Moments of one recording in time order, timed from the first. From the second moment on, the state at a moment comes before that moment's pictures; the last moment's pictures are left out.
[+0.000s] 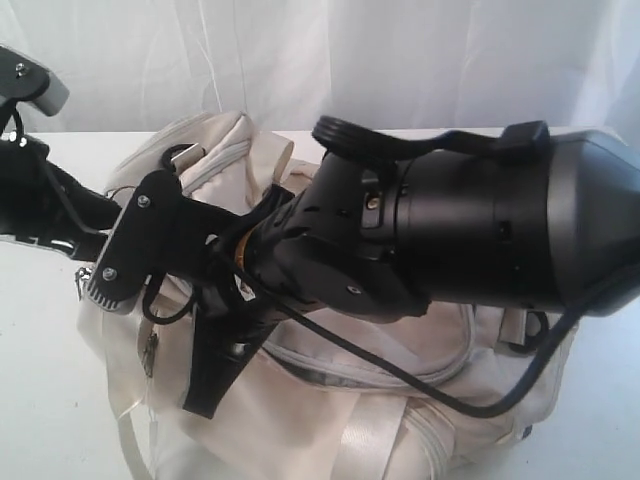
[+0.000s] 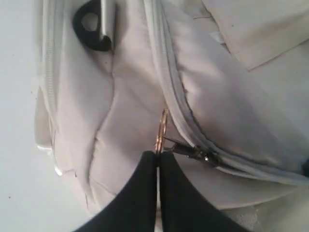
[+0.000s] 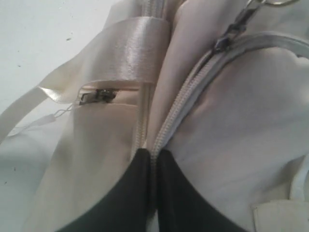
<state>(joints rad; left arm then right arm) -0.27 1.18 -0.82 -0.58 0.54 0.82 1.15 1.66 -1.14 -0.26 0.43 -0.17</state>
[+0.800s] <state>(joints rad) -0.27 1.46 -1.16 -0.60 0.68 0.86 1.15 1.51 -0.94 -0.18 0.37 -0.16</state>
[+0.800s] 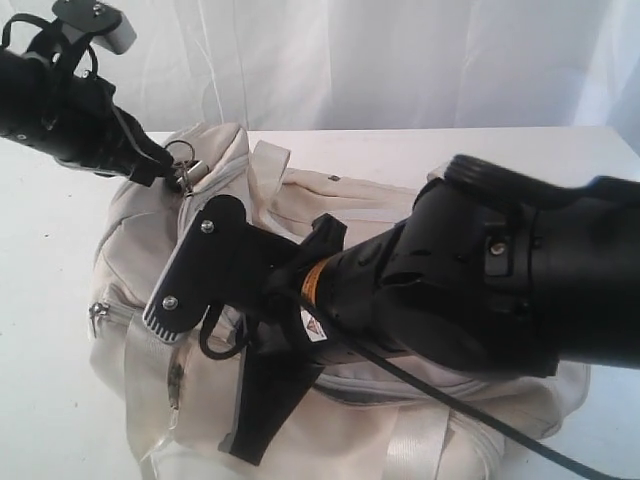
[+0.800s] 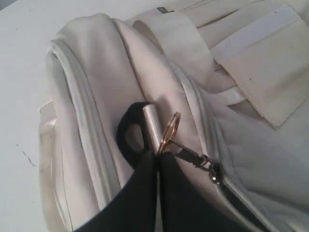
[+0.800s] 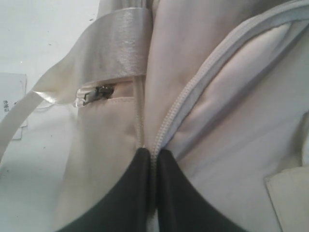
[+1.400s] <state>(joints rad) -0.28 1.70 -1.43 -0.60 0.73 0.86 1.15 1.41 -0.87 -0.17 0.36 -0.16</state>
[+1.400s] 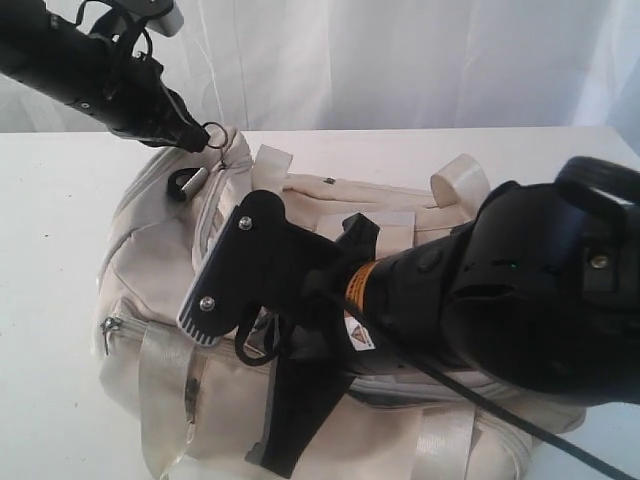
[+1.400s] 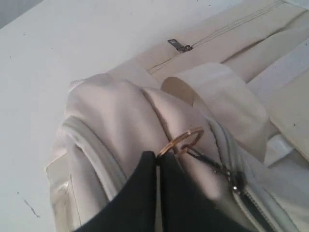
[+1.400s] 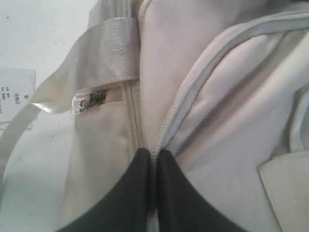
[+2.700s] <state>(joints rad) -0.27 1.58 -1.55 -0.56 1.16 0.87 1.15 1.37 -0.90 -0.11 0.42 -0.04</state>
